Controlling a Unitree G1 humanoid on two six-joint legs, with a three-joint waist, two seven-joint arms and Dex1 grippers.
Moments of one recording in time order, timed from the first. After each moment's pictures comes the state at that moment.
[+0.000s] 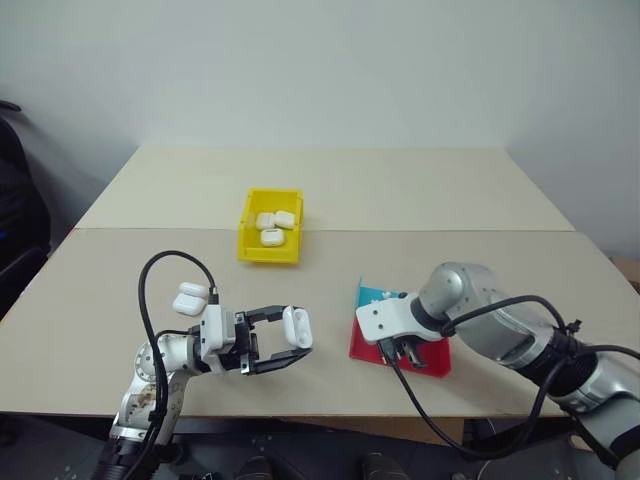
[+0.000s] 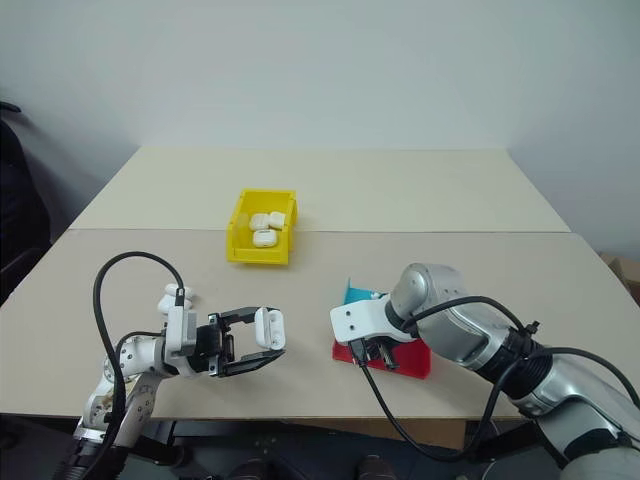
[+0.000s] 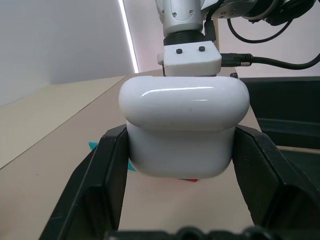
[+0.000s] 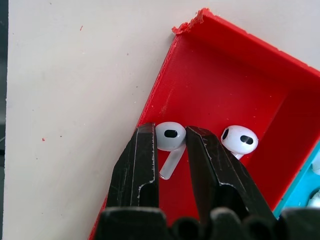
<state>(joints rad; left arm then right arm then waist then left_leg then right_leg) -0.16 0.47 -0.02 -0.07 -0.47 -0.17 -1.23 -0.82 -0.83 0.74 -0.28 -0.19 0.69 1.39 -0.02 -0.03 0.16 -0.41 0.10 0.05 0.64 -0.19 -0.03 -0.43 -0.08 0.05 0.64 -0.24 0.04</state>
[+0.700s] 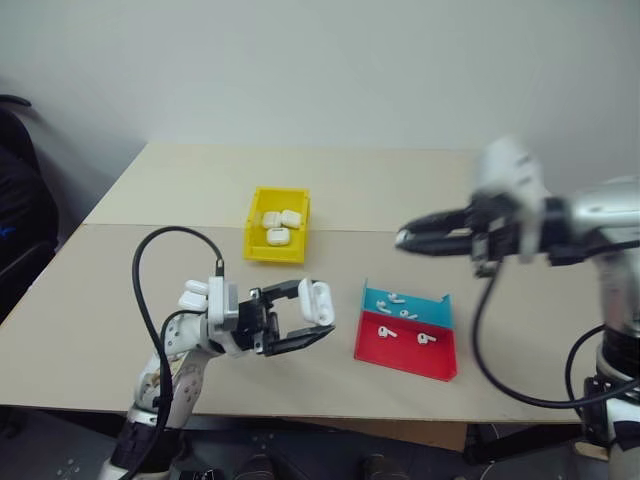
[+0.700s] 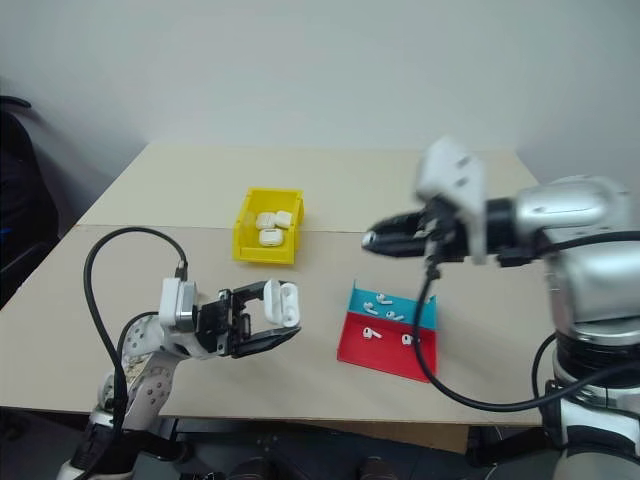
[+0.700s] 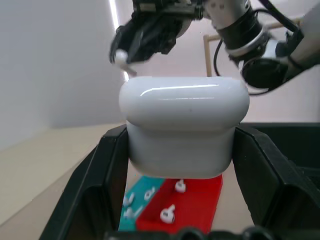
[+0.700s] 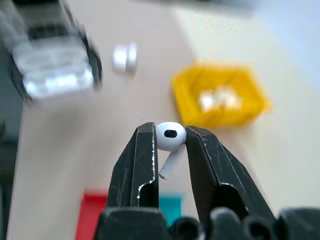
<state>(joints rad) -0.31 0.37 -0.06 -0.21 -0.65 0.03 -1.17 -0.81 -0.73 -0.33 -0.49 0.44 1.01 1.29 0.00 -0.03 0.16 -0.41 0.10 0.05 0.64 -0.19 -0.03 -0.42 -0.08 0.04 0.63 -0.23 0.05</state>
